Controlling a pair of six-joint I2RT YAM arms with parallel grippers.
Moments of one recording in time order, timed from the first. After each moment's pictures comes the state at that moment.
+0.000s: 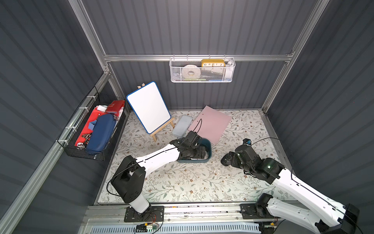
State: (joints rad) left arm -0.79 1.65 1.16 -0.49 0.13 -0.58; right arm 0.70 0.92 0.81 -0.80 0.33 0.84
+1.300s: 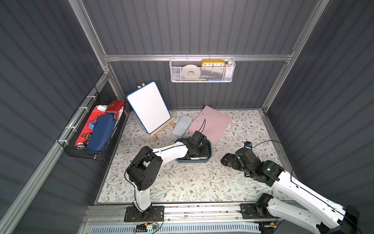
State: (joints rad) left arm -0.79 1.86 1.23 -0.35 0.20 -0.65; right arm 0.70 0.89 0.74 -0.79 0.35 0.86
